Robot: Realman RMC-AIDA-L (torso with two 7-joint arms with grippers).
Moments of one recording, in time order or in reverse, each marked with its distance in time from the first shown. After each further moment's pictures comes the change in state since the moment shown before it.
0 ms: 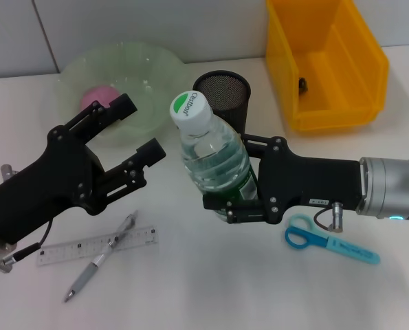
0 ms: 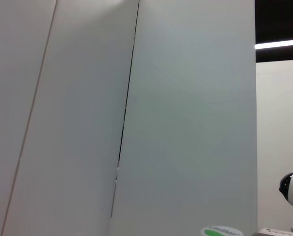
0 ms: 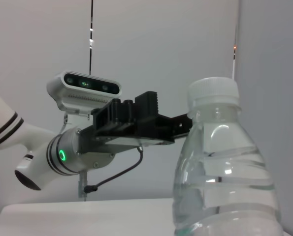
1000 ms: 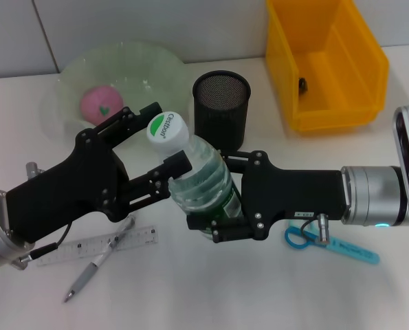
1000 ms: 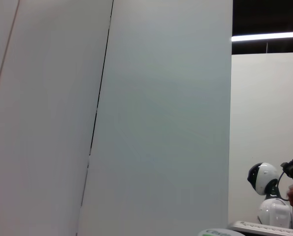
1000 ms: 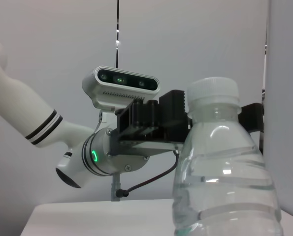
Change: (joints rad) left arm -0.049 0.003 0.044 -0.009 0.025 -0.001 -0.023; right arm 0.041 0.003 -0.053 0.051 0.000 -0.008 -0.006
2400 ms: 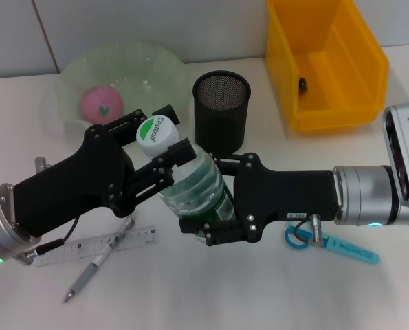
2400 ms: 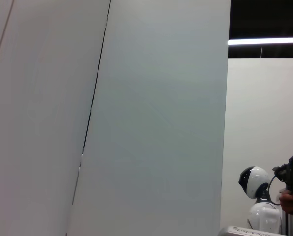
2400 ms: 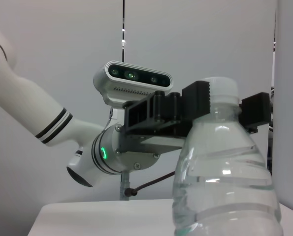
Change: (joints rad) left arm -0.022 -0.001 0.012 0.000 -0.006 -0.001 -0.036; right arm 0.027 0.001 -0.012 0.027 0.000 0.006 -0.001
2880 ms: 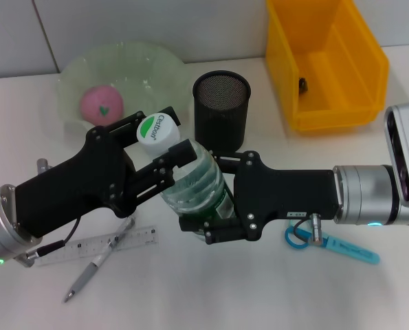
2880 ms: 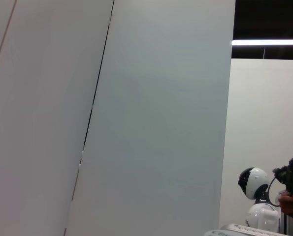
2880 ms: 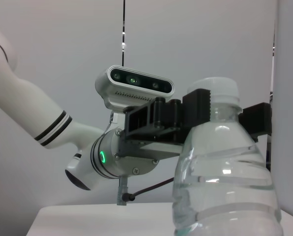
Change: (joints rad) left arm -0.007 0.001 0.000 -0.013 0.004 -0.002 -0.018; right arm 0.000 0.000 -0.001 0.004 0.011 -0.003 -0.014
